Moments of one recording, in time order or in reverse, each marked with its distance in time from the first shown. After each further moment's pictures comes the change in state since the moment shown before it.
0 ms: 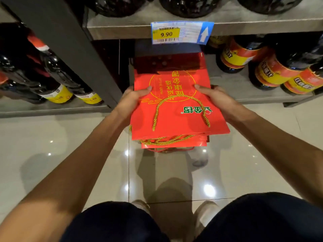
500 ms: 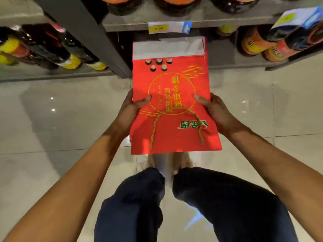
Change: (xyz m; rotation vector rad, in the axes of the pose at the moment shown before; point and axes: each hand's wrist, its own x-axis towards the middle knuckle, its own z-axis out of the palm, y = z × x) left_hand -0.183 0.006 0.023 -0.106 0.048 -0.169; right_hand -0.182 0.003 0.004 0.116 -0.008 0.178
